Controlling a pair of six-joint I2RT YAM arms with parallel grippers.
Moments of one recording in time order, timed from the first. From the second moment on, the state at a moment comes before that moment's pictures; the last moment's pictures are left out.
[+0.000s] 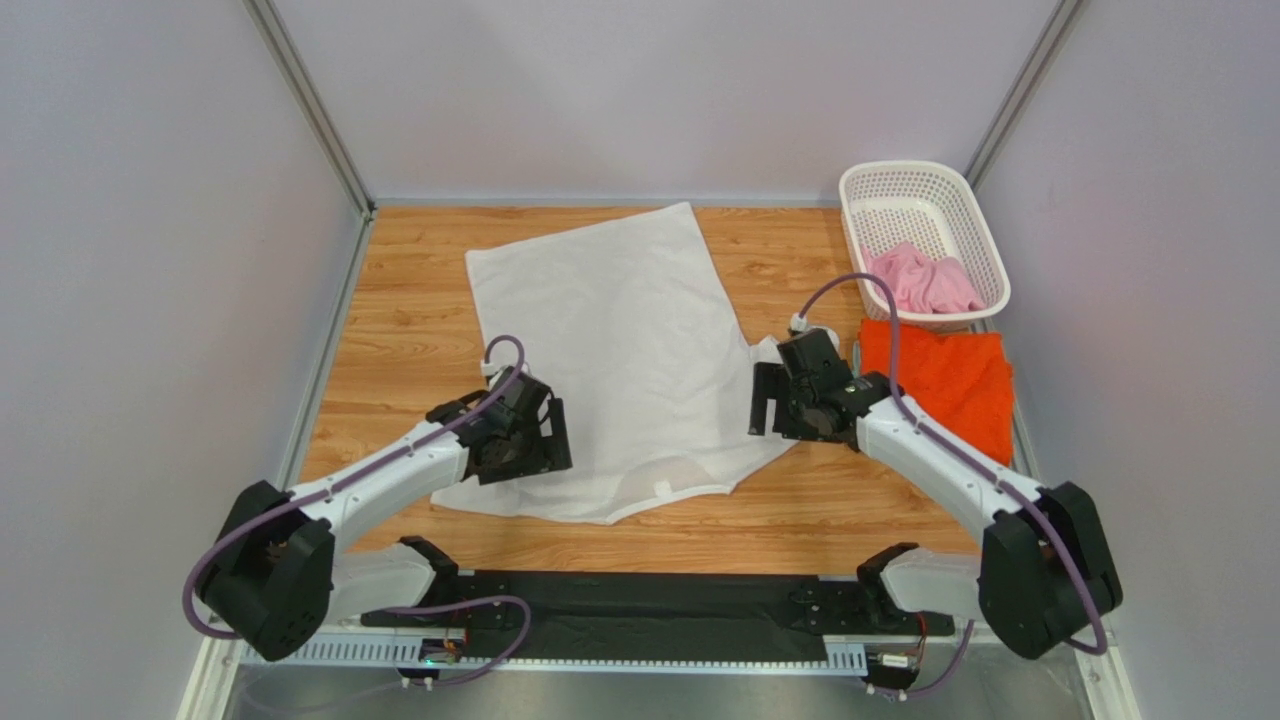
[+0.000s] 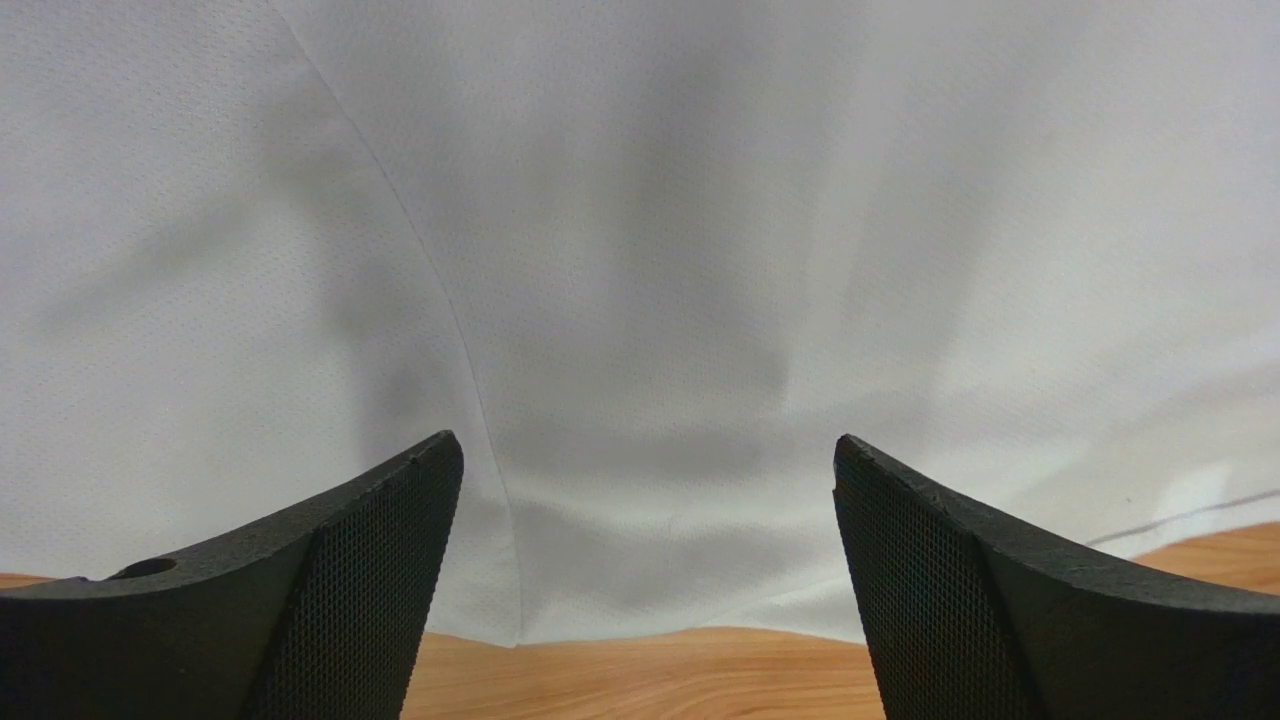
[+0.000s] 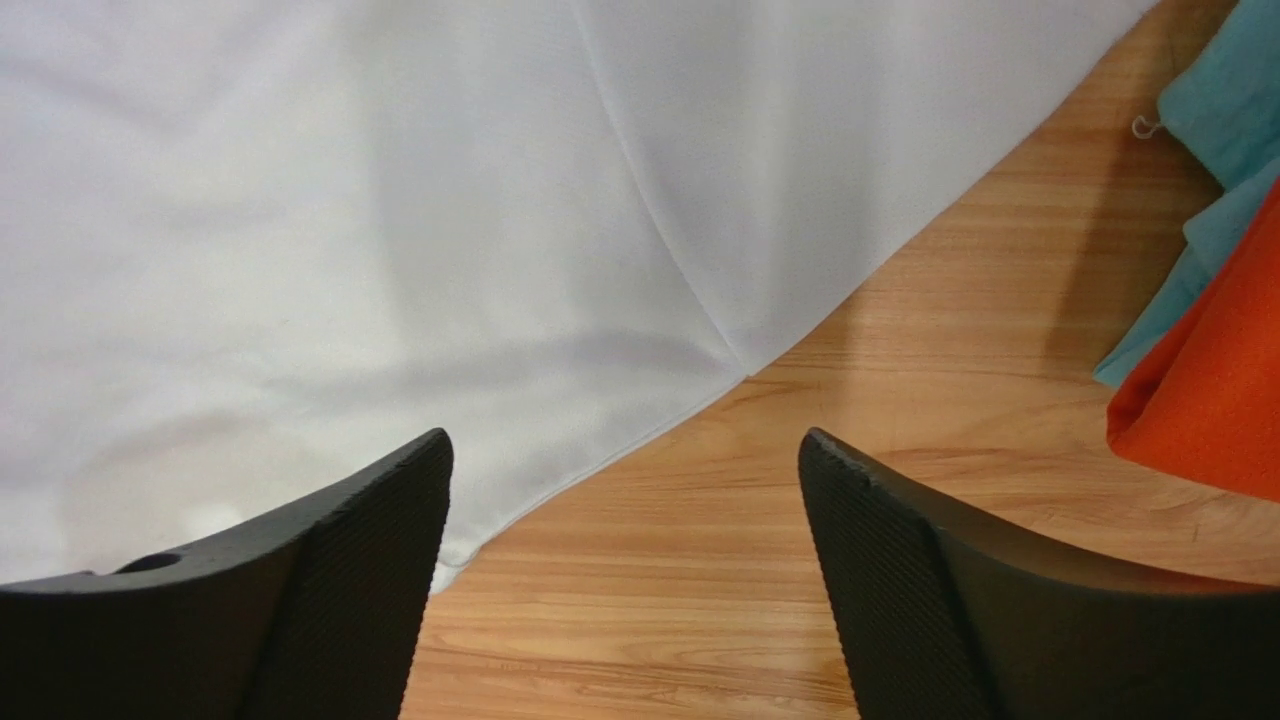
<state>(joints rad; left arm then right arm) -0.59 1.21 0.60 -0.56 -0.15 -0.73 0.47 1.28 0.77 -0.57 0.15 0.53</state>
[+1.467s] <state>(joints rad) -1.11 1.52 0.68 0.04 0.01 -1.10 0.56 2.31 1.89 -0.54 -0.10 0.34</state>
